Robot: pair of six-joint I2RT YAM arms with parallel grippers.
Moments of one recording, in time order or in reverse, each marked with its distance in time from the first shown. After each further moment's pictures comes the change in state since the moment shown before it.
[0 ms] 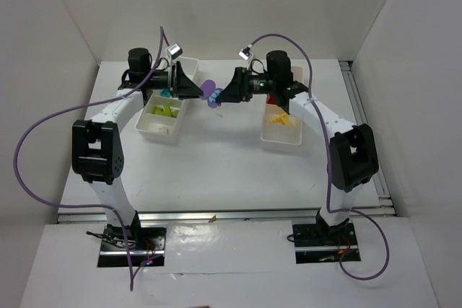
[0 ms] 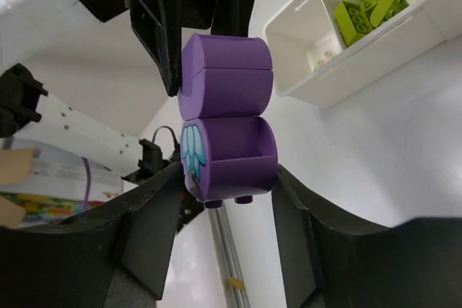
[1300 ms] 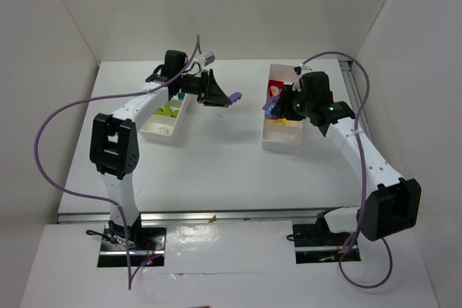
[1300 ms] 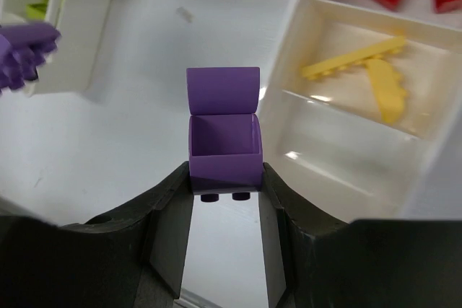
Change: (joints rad) left arm -0.183 0.099 0.198 -0.419 -0.220 0.253; right arm -0.137 -0.433 -0.268 -0.516 0.741 -0.171
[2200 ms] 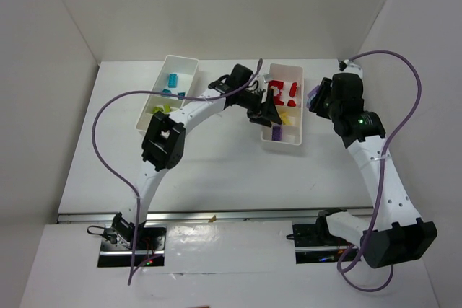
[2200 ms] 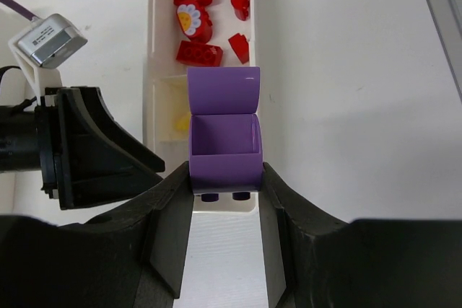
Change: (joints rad) left arm -0.373 0.422 0.483 -0.201 -0.362 -0.016; right arm -0.130 -0.225 0.041 -0.145 0.414 0.019
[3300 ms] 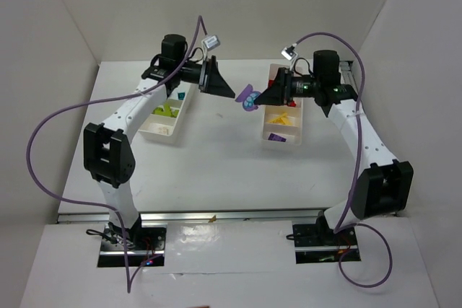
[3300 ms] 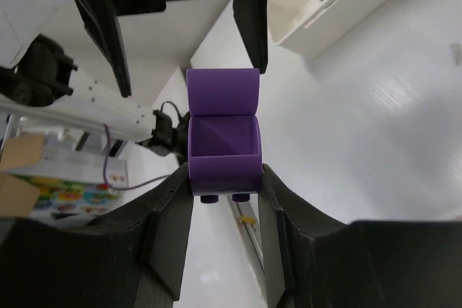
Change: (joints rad) left arm 0.304 -0.514 -0.412 0.254 0.475 0.064; right arm 0.008 0.349 0.139 0.261 -1.273 -0.027
